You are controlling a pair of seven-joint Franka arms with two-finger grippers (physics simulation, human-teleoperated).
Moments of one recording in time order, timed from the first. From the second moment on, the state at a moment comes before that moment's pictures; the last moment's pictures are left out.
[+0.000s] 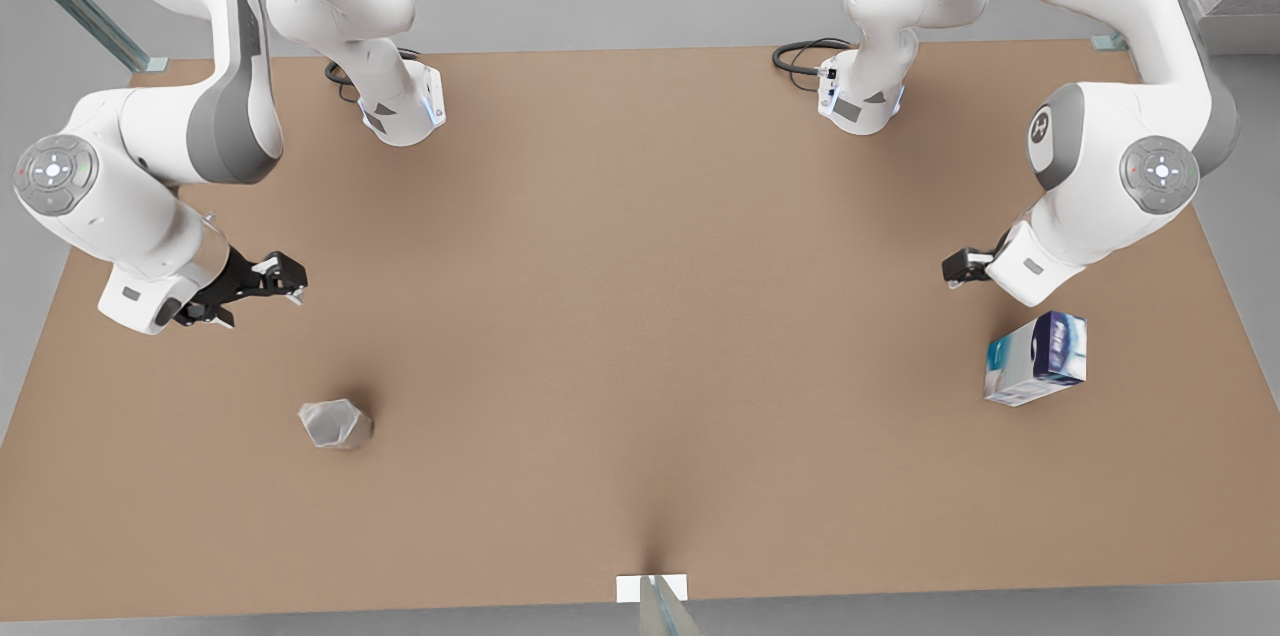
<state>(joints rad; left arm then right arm) -0.07 0.18 -0.02 -1.53 0.03 1.63 -0.06 0.06 0.18 0.00 -1.48 0.00 1.67 -0.29</state>
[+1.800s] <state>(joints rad) 0.08 0.50 0.17 -1.34 -0.05 1.77 0.67 0.11 0.64 -0.04 -1.62 0.00 2.21 -0.29</state>
